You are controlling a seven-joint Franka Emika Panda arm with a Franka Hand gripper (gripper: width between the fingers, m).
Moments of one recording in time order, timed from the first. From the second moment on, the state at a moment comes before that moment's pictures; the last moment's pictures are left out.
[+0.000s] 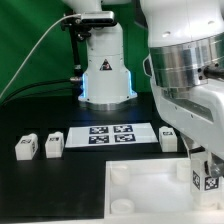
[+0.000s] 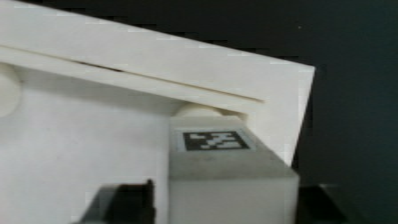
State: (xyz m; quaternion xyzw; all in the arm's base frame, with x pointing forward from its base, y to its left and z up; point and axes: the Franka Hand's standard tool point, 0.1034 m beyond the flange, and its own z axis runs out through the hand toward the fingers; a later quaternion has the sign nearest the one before) arm 0.626 0.113 0.082 -0.81 0.58 0.02 0.08
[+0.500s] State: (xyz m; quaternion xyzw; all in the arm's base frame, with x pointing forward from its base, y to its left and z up) arm 0.630 0.115 0.084 -0.96 0.26 -0.01 0.07
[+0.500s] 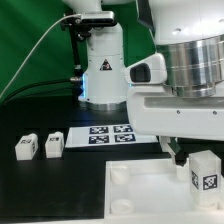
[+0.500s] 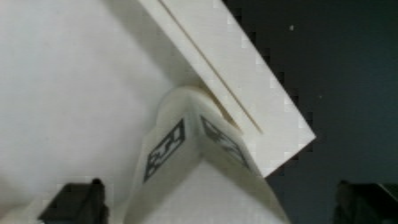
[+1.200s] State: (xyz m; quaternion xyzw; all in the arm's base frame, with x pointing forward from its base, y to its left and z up) arm 0.634 0.119 0.089 -1.00 -0.07 -0.02 0.03
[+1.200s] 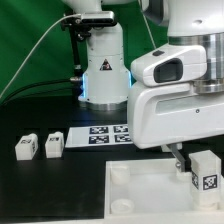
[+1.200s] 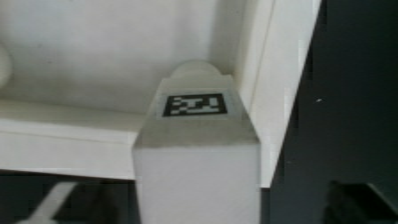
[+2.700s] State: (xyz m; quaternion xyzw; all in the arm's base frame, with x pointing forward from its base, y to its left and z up) arm 0.629 0.111 0.086 -0.84 0.54 0.00 0.04
